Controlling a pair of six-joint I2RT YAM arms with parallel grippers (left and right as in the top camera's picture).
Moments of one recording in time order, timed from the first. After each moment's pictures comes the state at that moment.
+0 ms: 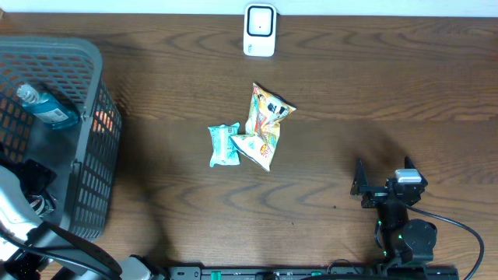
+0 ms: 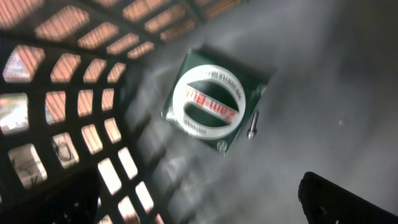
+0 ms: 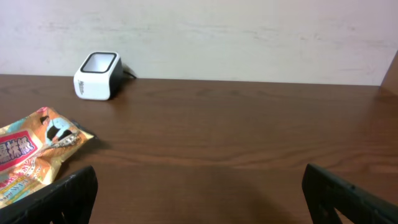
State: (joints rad) left arm 0.86 1.54 1.18 -0.97 -0.23 -0.19; right arm 0.02 0.02 0.01 -0.07 -0.01 0.00
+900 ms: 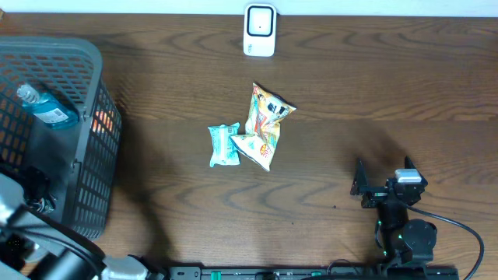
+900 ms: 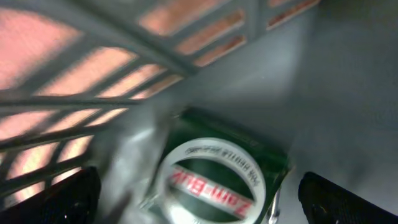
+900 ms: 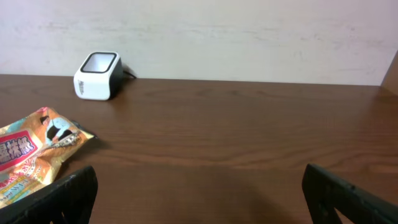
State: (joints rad) left arm 0.93 1.65 1.04 -0.63 -0.18 -0.04; right arm 0.02 0.02 0.01 -0.07 -0.01 0.00
